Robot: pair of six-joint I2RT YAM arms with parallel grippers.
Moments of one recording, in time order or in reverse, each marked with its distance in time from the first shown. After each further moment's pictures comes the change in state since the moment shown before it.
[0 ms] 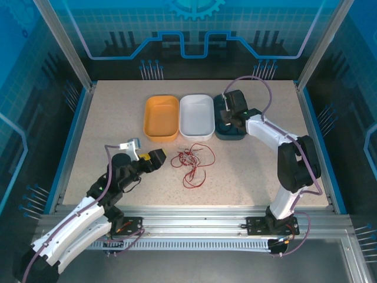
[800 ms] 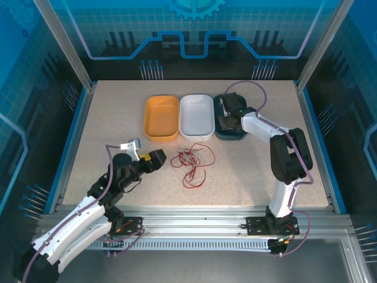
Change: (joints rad) left arm 0.000 0.014 -0.004 0.002 0.000 -0.002; right arm -0.006 0.090 0.056 -0.138 -0.075 0.064
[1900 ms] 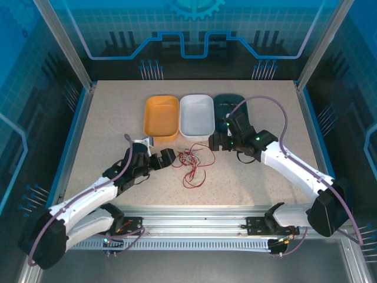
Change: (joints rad) left arm -0.031 0.373 0.115 0.001 0.051 -0.018; right arm 0.216 -0.559 -0.304 -0.192 -0.130 0.359
